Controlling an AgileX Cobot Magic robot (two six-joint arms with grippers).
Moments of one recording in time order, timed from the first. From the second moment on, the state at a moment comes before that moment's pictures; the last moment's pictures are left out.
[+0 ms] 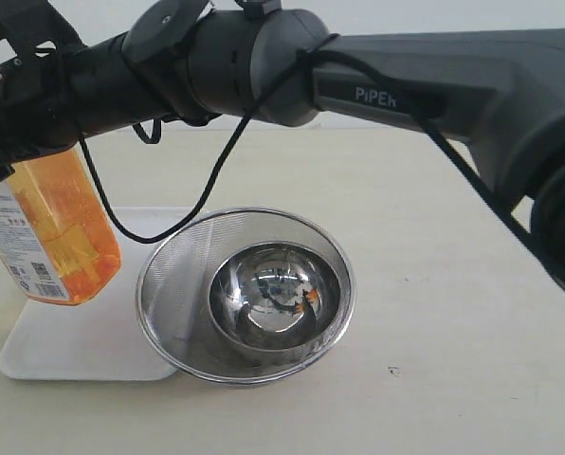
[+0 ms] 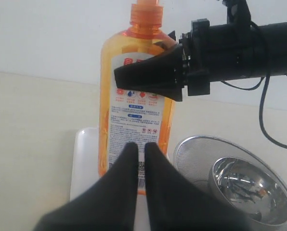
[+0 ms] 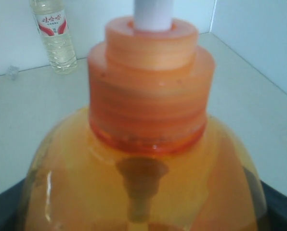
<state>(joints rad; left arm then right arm) -0.54 0.00 -0.28 0.56 0.63 -0.81 0.89 2.19 -1.94 1.10 0.43 -1.16</state>
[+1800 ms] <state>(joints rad) -0.54 0.00 -0.28 0.55 0.62 -0.81 0.90 2.31 -1.95 1.21 0.23 -1.39</state>
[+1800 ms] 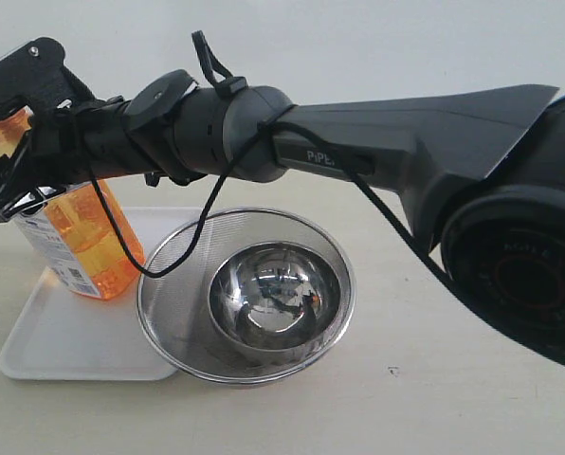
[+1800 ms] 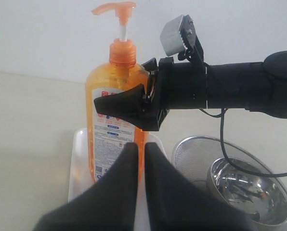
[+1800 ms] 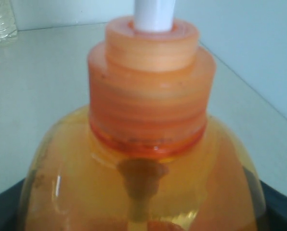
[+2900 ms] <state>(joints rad) -0.54 0.00 -0.28 0.55 0.62 -0.81 0.90 2.31 -1.96 1.21 0.18 -1.32</state>
